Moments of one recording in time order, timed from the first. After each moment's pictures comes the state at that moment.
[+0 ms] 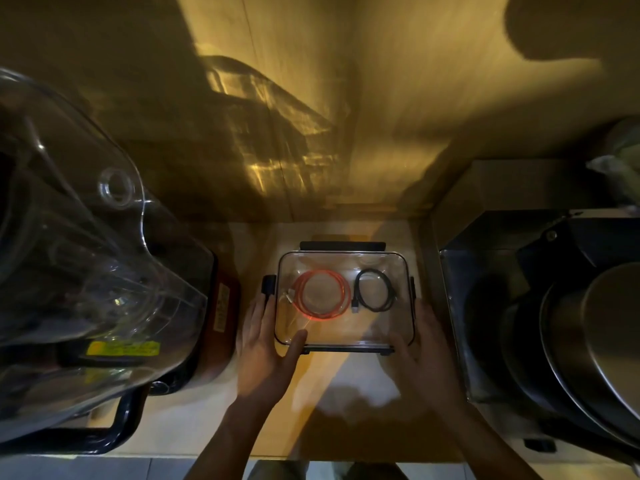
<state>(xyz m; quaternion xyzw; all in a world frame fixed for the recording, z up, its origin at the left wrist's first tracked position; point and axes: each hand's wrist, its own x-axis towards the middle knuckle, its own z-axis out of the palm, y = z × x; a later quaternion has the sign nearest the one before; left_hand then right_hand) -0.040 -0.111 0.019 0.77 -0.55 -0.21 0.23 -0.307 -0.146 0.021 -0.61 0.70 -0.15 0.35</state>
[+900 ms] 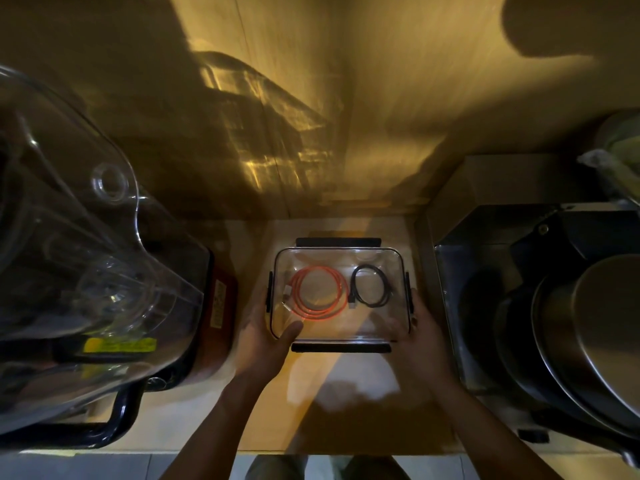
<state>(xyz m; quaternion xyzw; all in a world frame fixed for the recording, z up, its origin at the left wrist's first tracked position) -0.034 -0.129 0.019 0.76 -0.48 -0.32 0.31 -0.298 -0.162 0.020 -0.52 0.68 -0.25 0.45</state>
